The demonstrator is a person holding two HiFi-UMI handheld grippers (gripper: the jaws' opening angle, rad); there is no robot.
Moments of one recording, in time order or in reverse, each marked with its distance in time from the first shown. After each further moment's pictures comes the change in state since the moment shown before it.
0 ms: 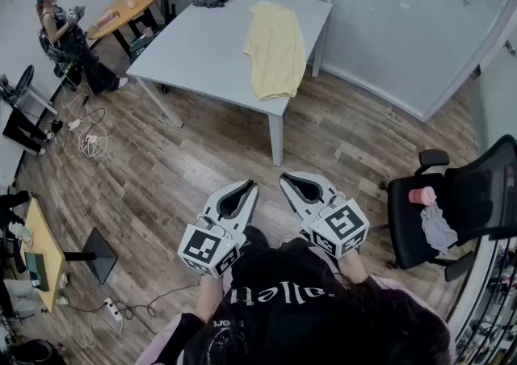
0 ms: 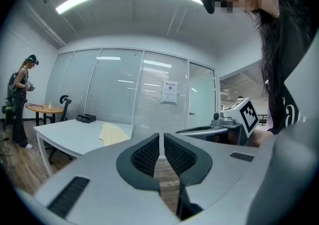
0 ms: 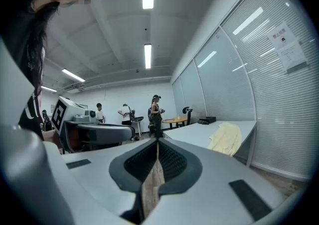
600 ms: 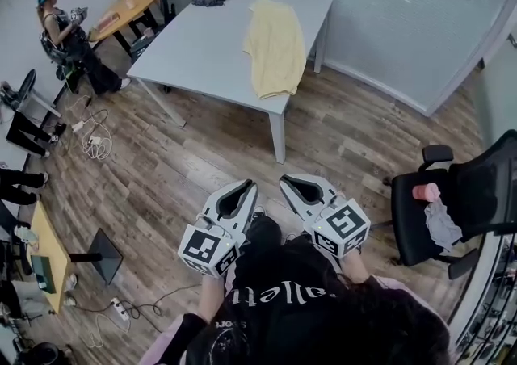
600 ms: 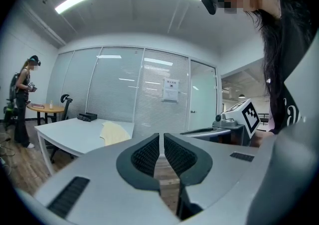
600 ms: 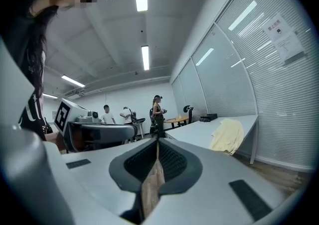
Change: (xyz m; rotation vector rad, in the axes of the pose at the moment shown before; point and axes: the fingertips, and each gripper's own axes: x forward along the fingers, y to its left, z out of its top) left arm 0.003 0.002 0.000 -0.003 0.023 0.007; right arm -0.003 -0.001 -0.006 0.055 -0.008 0.021
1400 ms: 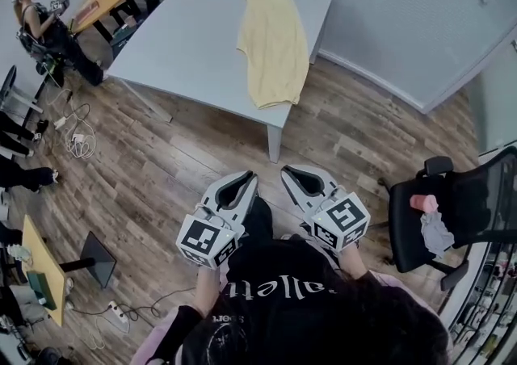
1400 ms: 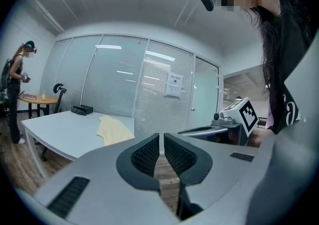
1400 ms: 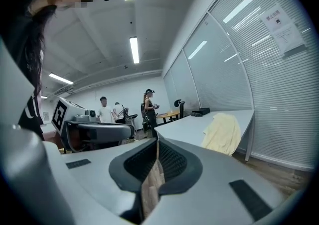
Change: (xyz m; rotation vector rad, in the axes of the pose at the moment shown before) left arm 0.095 0.096 -0.004 -0.043 0.055 -0.068; right arm 0.090 -0.099 0.000 0.044 0.071 -0.080
